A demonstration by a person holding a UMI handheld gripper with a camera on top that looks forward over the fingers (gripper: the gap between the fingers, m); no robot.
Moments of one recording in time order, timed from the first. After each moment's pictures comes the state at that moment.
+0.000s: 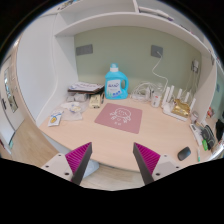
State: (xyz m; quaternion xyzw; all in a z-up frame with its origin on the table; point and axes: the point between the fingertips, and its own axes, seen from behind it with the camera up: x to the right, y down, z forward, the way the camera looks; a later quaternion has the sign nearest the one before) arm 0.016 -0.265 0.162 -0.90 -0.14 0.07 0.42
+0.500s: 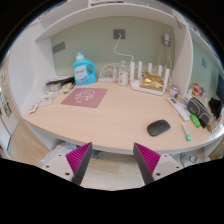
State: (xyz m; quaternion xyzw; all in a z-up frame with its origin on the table) arm 0.228 -0.295 0.061 -0.91 -0.08 0.05 0.41
